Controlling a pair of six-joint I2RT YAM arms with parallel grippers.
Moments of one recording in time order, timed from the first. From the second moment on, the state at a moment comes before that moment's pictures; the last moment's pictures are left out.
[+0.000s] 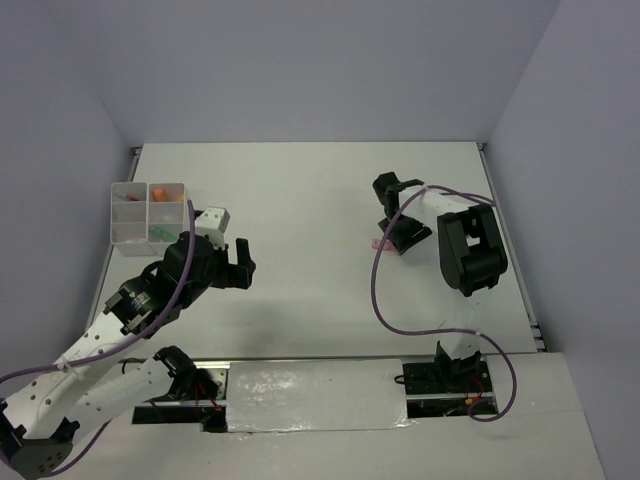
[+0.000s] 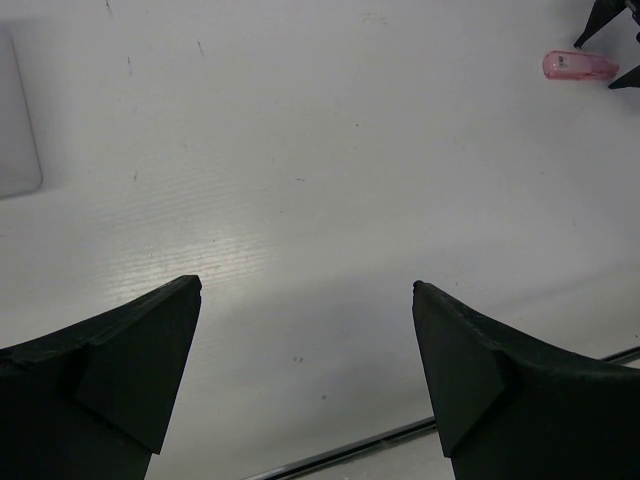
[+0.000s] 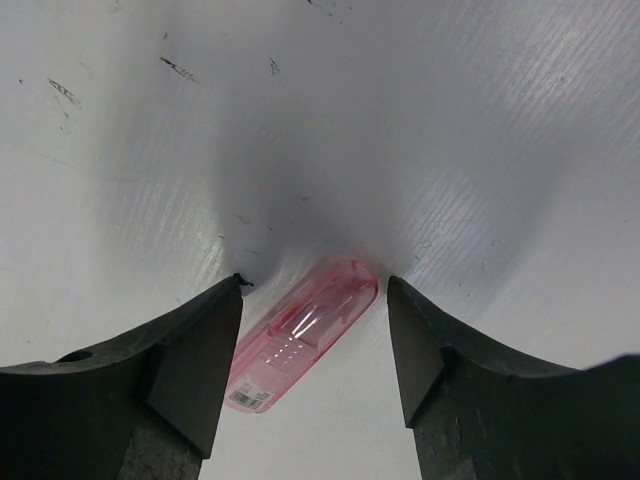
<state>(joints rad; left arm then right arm) -0.68 0.75 0.87 -0.69 -0.30 -0.40 0.29 1.95 1.33 -0.84 0.41 1.38</state>
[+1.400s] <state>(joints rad) -0.69 0.67 0.87 -0.69 -0.30 -0.40 0.32 1.93 1.30 -0.86 0.33 1.51</state>
